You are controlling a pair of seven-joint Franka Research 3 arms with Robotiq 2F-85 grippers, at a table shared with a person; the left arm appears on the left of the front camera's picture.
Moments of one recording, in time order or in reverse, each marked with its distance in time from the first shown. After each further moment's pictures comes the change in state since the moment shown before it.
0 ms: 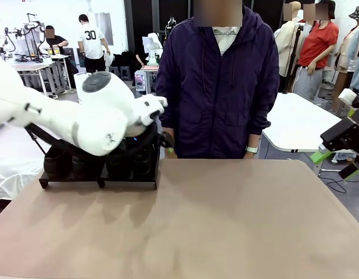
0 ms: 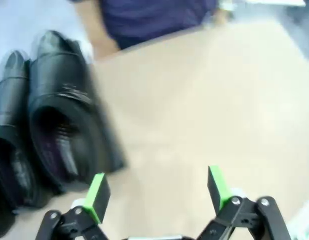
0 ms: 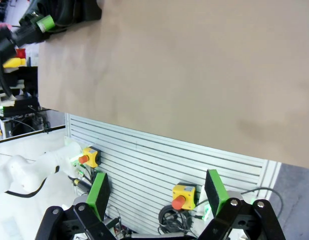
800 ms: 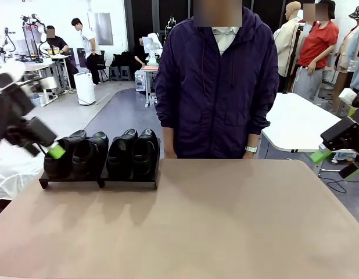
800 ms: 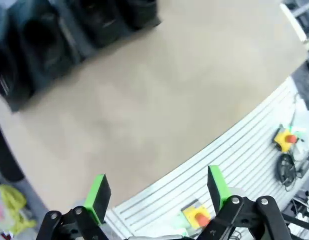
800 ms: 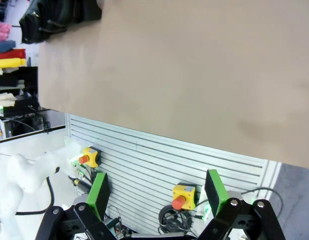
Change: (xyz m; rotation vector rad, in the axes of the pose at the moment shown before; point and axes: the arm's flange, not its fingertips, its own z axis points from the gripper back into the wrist) left arm -0.125 0.162 0.266 -0.094 0.241 0.042; right arm 0.001 0.000 0.001 0.000 0.000 0.000
